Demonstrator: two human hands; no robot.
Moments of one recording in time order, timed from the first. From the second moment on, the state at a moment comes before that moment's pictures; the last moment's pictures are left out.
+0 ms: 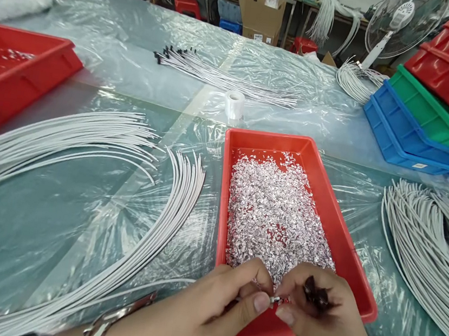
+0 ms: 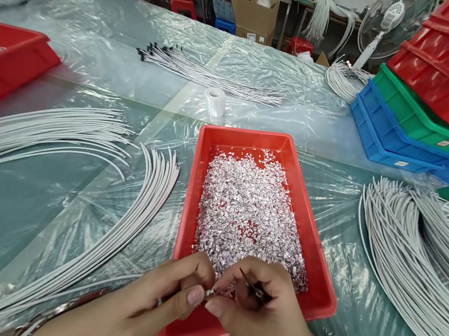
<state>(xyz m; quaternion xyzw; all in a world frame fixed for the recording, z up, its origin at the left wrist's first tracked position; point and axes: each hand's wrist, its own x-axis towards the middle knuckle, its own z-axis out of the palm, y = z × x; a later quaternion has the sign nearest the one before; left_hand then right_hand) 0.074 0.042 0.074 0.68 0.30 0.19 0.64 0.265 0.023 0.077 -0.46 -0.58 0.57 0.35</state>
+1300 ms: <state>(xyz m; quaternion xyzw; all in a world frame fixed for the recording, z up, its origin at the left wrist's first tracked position) 0.077 0.041 0.074 0.60 0.31 0.17 0.72 0.261 0.022 0.075 -0.49 -0.48 0.64 0.34</state>
